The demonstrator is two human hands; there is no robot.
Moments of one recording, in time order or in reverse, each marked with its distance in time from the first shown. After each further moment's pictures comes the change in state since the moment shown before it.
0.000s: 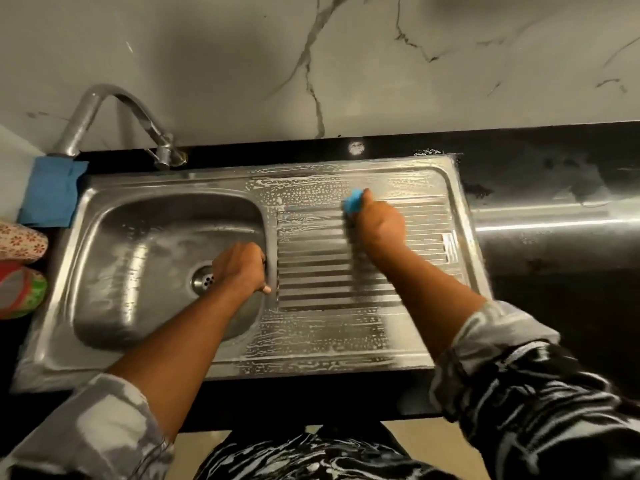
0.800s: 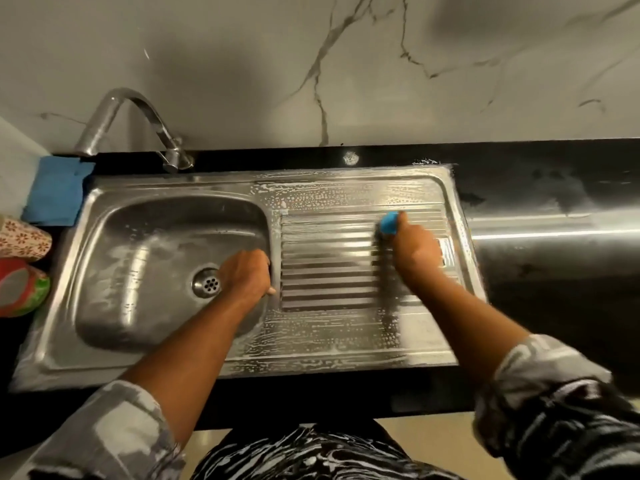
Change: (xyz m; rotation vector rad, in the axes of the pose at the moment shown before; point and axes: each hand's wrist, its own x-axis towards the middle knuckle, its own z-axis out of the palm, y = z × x) left_hand -0.002 -0.003 0.018 -0.063 0.060 0.019; right_hand -0.043 0.048 -0.022 0.063 0.057 0.167
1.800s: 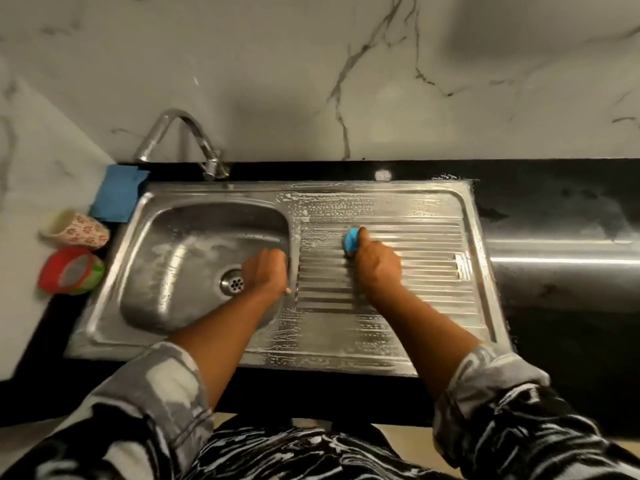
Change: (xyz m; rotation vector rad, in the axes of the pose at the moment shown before) left_hand -0.025 0.010 -0.009 -0.126 0.166 -0.109; right_hand -0.023 -0.051 0.048 -0.009 -0.144 -0.233
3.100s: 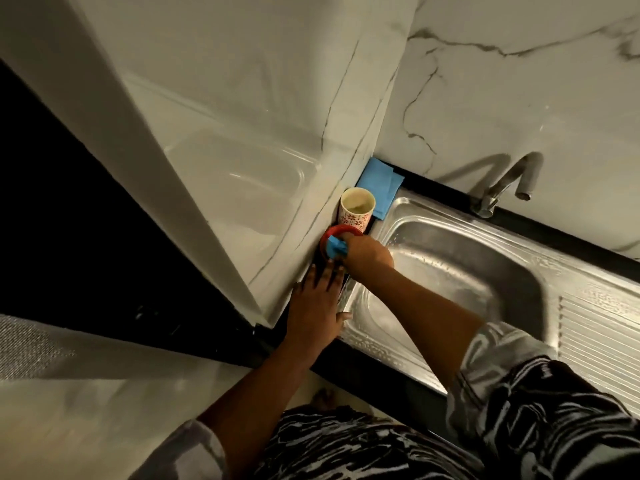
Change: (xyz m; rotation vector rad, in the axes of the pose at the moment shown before) left_hand 0.004 -0.496 -0.019 -0.080 0.173 0.162; right_hand -0.103 -0.535 0.280 -0.399 -0.195 -0.611
